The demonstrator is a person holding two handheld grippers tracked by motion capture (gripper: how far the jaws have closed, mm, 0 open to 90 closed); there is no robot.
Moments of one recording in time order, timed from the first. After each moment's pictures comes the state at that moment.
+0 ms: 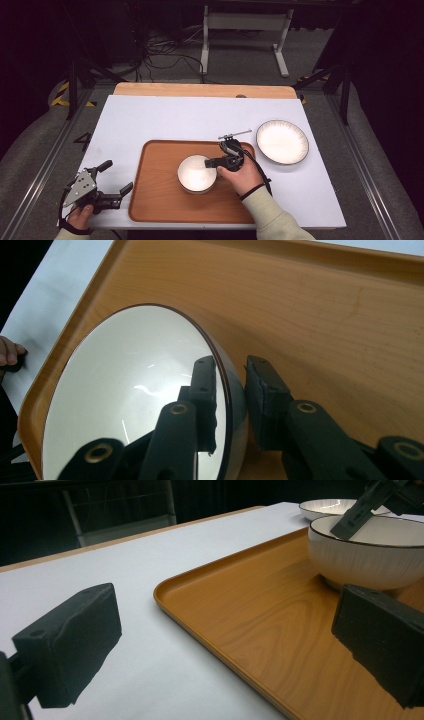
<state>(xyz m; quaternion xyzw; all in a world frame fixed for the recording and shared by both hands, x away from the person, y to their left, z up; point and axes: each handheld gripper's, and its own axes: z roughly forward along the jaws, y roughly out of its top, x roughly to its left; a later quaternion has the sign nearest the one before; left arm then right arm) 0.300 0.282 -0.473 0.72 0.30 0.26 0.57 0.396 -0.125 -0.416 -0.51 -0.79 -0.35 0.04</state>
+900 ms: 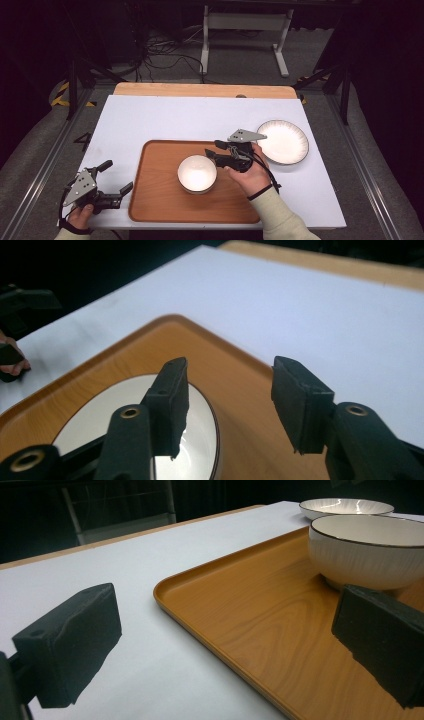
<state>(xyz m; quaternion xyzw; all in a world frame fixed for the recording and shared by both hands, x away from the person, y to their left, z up) 0.302 0.282 -0.473 0.72 0.30 0.26 0.57 0.377 -0.145 -0.391 -0.34 -0.78 -0.51 -0.14</state>
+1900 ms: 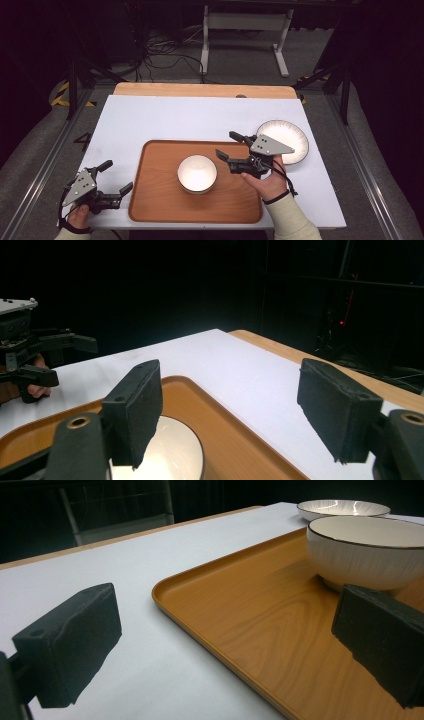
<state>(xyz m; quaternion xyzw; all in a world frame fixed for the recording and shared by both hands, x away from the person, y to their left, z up) 0.302 0.283 -0.473 0.72 0.29 0.26 0.57 0.356 -0.184 -0.378 -0.24 -0.72 -0.61 -0.22</state>
